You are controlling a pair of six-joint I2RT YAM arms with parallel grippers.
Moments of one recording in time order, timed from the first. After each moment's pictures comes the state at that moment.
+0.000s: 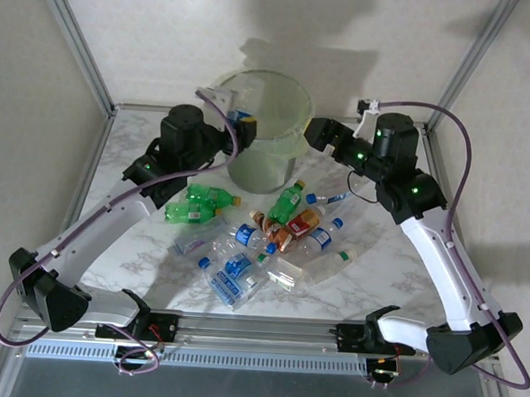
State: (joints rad) left arm -0.58 1.34 1.39 -0.22 -0.03 -0.11; right arm 0.46 1.23 1.48 -0.49 -0.29 0.68
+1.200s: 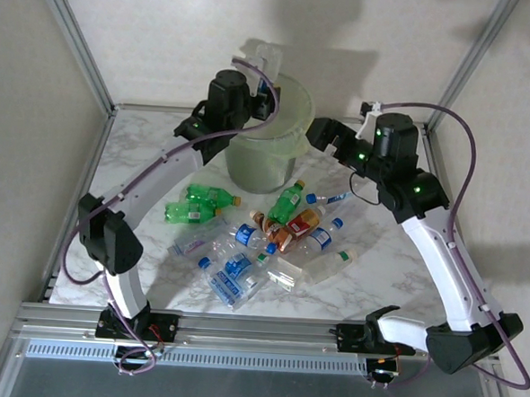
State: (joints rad) left arm -0.55 1.81 1.81 -0.23 -0.20 -0.14; right arm 0.43 1.21 1.44 -0.59 -0.19 0.70
